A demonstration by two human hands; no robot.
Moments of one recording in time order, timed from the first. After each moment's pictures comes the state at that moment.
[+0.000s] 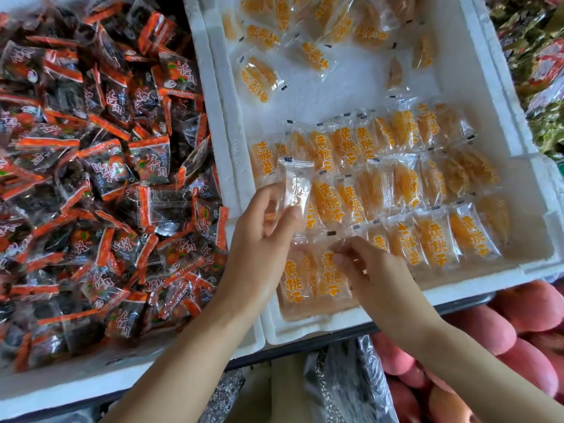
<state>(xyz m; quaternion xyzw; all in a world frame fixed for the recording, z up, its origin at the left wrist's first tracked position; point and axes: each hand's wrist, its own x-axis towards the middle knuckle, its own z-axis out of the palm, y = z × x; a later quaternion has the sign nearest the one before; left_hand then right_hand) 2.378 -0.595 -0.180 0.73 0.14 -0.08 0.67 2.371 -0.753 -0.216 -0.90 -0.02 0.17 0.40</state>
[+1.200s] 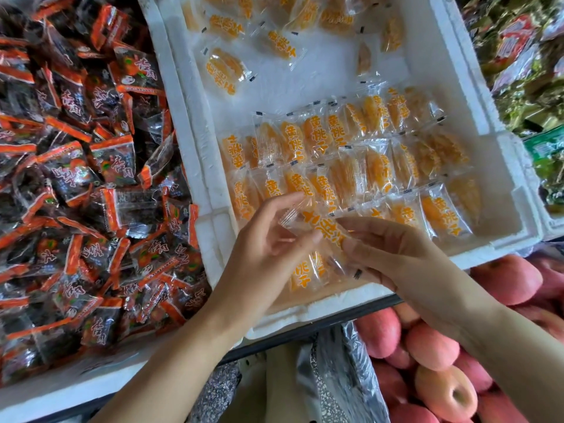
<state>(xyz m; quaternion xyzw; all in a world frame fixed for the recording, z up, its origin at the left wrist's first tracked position) 2.365 -0.611 -0.193 0.72 0.05 -0.16 0.68 2.374 -0.789 -0.178 -0.65 0.13 0.28 0.70</state>
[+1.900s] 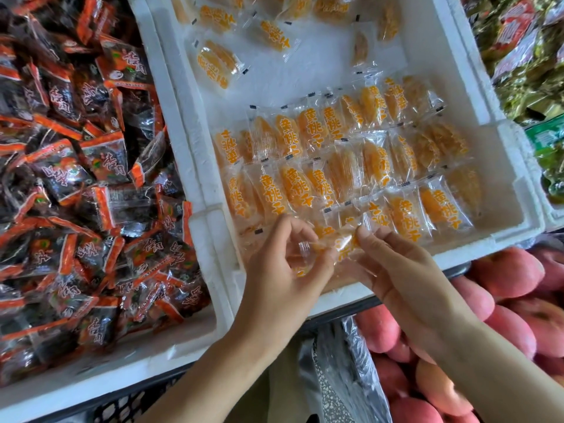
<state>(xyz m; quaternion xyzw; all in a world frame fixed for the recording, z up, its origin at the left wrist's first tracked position) 2.345 -0.638 -0.207 0.77 0.03 -0.07 0.63 2.357 -0.789 -0.208 -0.48 0.29 0.17 0.81</state>
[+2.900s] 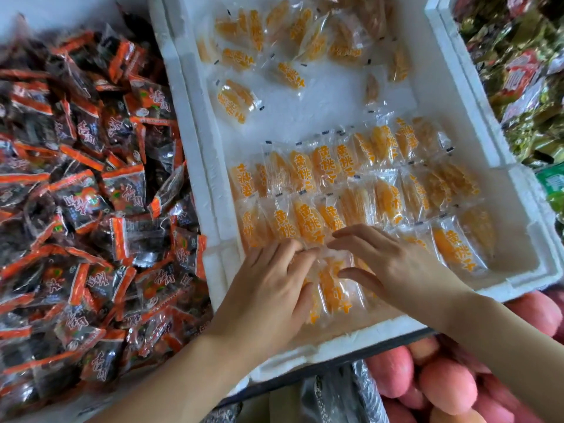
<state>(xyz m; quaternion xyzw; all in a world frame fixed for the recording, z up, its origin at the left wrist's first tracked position) 2.376 -0.599 -0.226 0.96 -0.23 0.01 0.17 2.421 -0.810 -0.225 -0.91 -0.37 0.04 0.17</state>
